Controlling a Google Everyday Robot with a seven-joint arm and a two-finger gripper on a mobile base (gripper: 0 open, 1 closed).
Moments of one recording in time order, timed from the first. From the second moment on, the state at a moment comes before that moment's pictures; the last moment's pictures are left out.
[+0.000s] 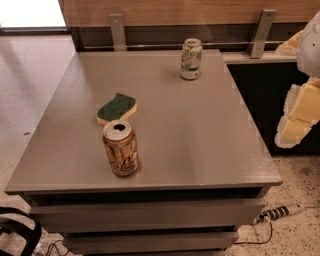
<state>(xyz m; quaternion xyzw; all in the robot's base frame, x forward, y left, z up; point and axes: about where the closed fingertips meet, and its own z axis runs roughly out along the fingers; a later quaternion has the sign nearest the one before) 0.438 -0.214 0.986 -0.60 0.78 -0.05 0.17</state>
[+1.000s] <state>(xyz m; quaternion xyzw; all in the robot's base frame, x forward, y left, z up) 0.473 -0.234 0.982 -0.56 0.79 -0.01 0.24</state>
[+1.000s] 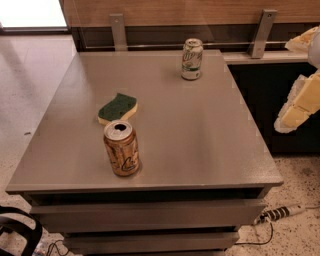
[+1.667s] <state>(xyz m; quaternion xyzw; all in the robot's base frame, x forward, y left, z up) 0.523 -0.237 0.964 -0.49 0.77 0.05 0.40</state>
